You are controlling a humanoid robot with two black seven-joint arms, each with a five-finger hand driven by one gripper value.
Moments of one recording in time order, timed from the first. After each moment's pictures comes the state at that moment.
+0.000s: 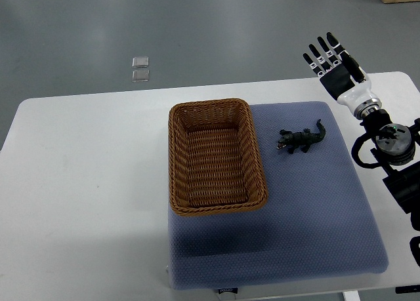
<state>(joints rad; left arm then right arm) -0.01 0.00 -0.09 -0.13 0.04 0.01 0.01 0.63 -0.20 1.18 0.71 0.06 0.35 0.06</state>
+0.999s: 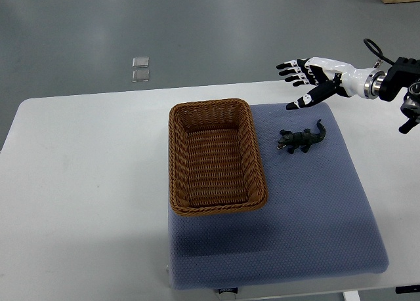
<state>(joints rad) -0.01 0.00 -0.10 -0.13 0.03 0.01 0.01 0.86 -0.54 0.73 0.96 -1.09 0.50 0.00</state>
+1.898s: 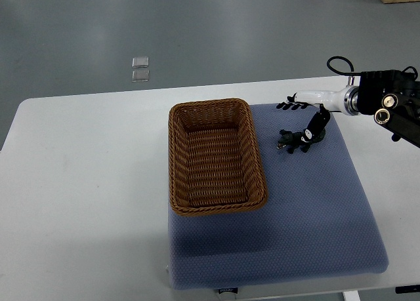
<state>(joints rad) -0.01 0.00 -0.10 -0.13 0.03 0.01 0.01 0.94 -0.53 0.43 1.05 -1.35 0.39 -0.11</state>
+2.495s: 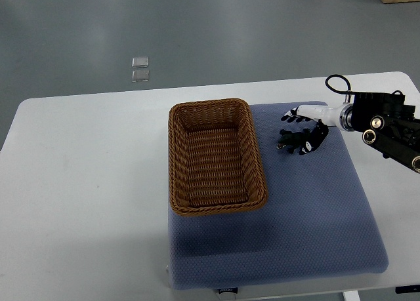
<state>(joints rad) -0.01 0.00 -0.10 -0.13 0.03 0.01 0.01 0.89 -0.46 0.39 0.95 -1.41 0.29 -0.10</state>
